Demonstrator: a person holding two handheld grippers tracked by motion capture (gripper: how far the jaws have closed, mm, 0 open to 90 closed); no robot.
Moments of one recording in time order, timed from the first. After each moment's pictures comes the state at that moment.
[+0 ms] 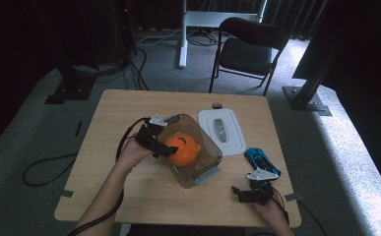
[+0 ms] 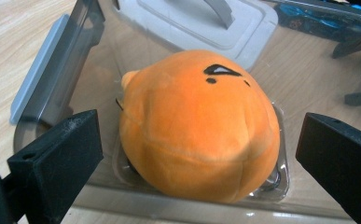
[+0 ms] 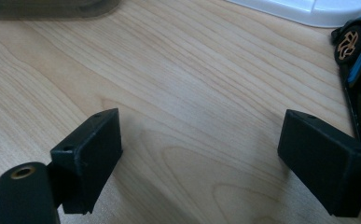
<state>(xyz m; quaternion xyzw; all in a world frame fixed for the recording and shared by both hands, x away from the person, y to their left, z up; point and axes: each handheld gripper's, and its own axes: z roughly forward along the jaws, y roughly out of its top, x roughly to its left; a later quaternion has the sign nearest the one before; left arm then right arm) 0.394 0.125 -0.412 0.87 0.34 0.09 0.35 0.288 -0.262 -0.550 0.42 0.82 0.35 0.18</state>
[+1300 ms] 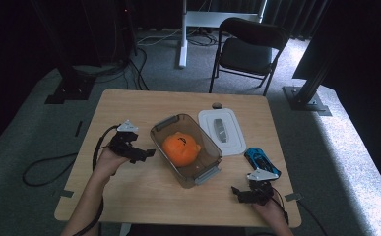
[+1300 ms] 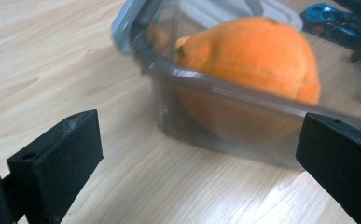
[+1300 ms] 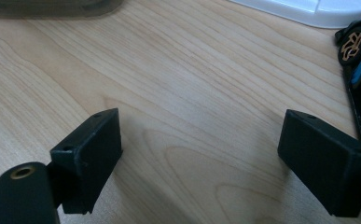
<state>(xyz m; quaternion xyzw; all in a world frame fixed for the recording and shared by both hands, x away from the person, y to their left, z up) 0.371 0.204 -0.432 0.83 0.39 0.10 0.39 0.288 -0.261 -0.550 0.42 0.82 0.35 0.18</state>
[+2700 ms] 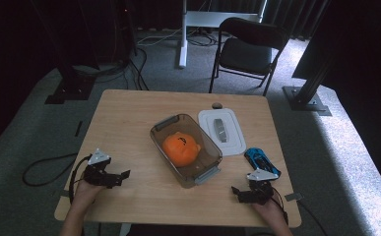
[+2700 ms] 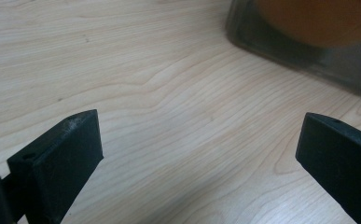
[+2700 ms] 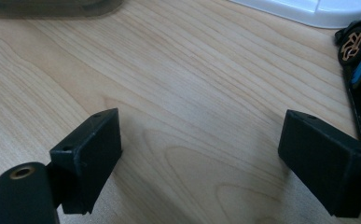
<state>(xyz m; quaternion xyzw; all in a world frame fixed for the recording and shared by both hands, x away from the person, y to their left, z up) 0.312 0.280 -0.507 0.78 0.46 0.16 0.39 0.287 -0.261 -0.550 0.42 0.82 0.35 0.18</state>
